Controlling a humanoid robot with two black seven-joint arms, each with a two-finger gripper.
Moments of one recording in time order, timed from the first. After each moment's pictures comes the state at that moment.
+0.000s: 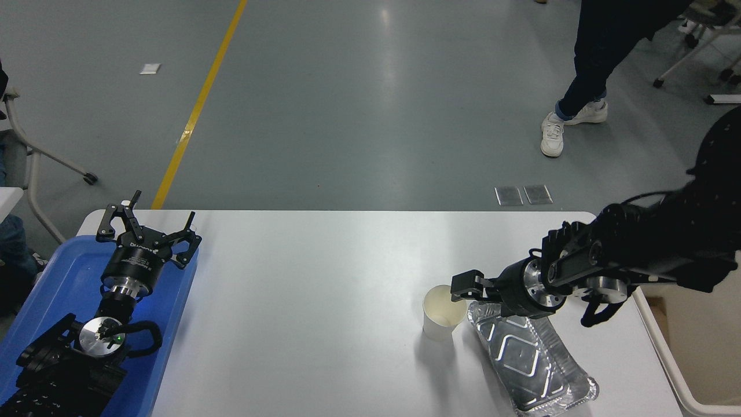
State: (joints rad) left arm -0.54 0.22 -1.14 -0.30 -0.10 -0.79 -0.17; right arm 1.62 -0.05 -1.28 1.36 0.20 0.04 0.24
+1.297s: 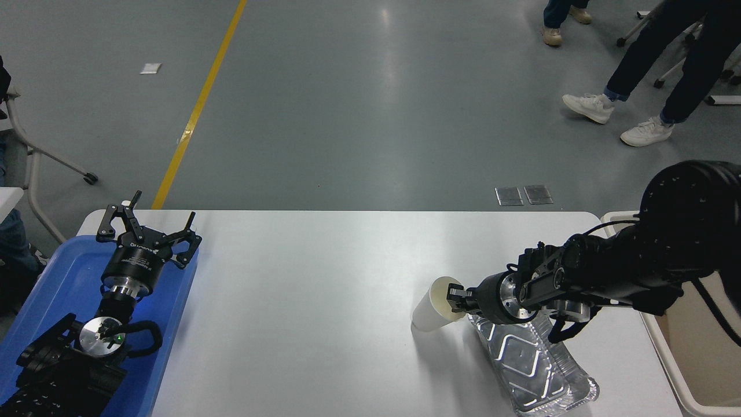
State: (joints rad) left arm -0.54 0.22 -1.14 -0.30 -0.10 -0.79 -0.17; right arm 1.55 -0.01 -1.27 1.27 0.20 -0.01 0.25
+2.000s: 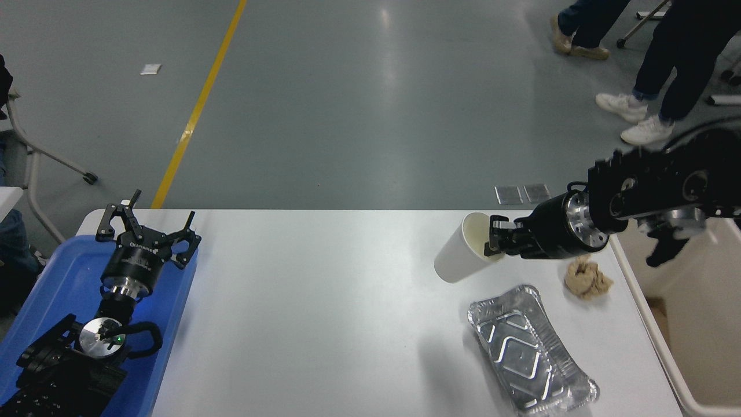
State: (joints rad) left arm -0.54 0.22 -1.14 -0.30 -0.11 -0.79 -0.17; right arm 2.18 -0.42 -1.32 1.59 -0.08 0.38 0.30
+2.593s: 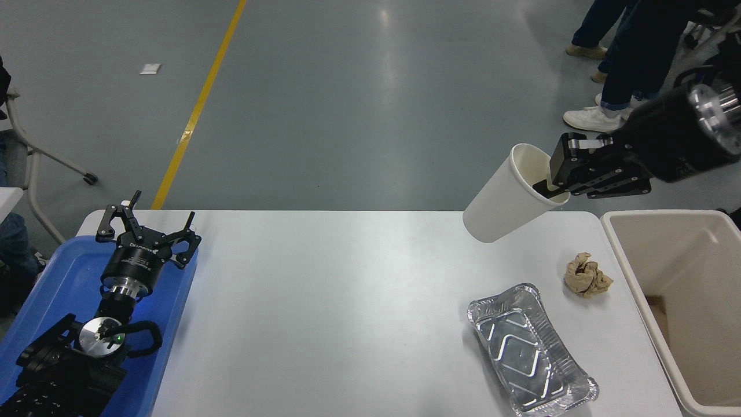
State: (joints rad) left arm -0.54 0.22 -1.14 -0.30 -0.11 -0.79 -0.17; right arm 2.49 -0.60 -1.37 1.57 -0.23 0.69 0.30
